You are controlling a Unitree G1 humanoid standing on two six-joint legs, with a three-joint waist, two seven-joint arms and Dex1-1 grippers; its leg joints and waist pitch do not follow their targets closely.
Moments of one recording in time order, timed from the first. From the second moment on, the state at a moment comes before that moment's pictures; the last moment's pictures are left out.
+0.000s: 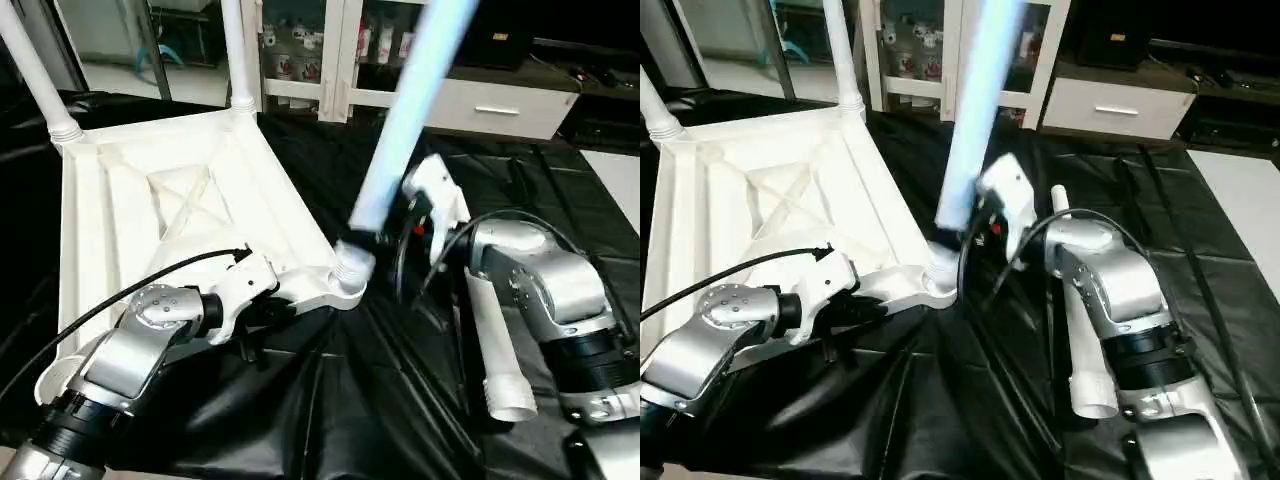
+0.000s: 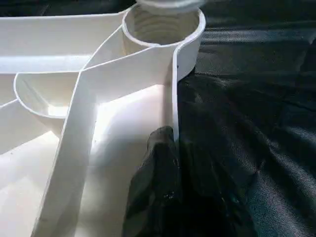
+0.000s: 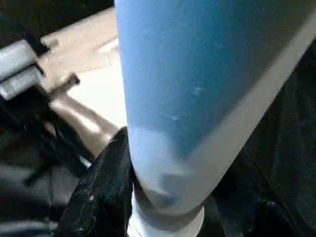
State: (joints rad) left arm -0.31 0.52 -0.28 0.05 -0.06 0.40 -0.93; right arm -0.58 -0.41 0.19 0.10 0.30 0.63 0.87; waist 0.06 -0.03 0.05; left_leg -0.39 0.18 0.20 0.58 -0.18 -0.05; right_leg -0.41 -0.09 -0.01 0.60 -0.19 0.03
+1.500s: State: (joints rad) left arm -0.30 0.54 -0.28 0.05 -0.04 0.40 -0.93; right arm -0.67 -0.27 0.10 0.46 0.34 0.56 0.89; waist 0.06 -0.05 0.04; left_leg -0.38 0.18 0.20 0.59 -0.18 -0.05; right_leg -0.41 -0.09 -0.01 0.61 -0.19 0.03
